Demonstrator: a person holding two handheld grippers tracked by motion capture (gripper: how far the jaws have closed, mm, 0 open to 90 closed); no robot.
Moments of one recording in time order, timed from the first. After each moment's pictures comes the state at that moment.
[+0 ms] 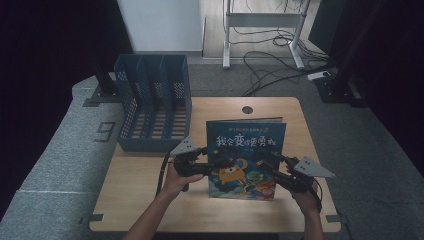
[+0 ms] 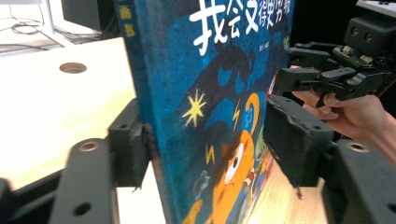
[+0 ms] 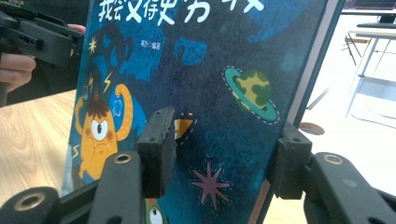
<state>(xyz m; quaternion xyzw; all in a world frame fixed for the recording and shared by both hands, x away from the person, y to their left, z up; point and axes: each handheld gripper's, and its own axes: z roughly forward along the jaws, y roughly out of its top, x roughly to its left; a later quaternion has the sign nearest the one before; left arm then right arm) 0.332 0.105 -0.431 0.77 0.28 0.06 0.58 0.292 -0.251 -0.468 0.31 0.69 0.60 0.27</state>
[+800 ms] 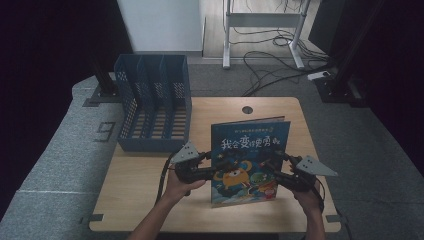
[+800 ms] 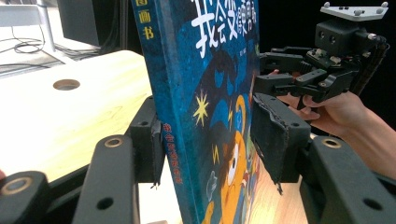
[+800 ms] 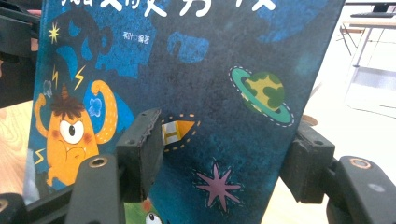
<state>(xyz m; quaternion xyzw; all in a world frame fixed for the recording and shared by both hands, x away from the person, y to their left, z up) 0.311 0.098 -0.423 0.76 0.26 0.08 0.59 0.293 -0.256 -0.465 0.33 0.69 0.59 0.26</state>
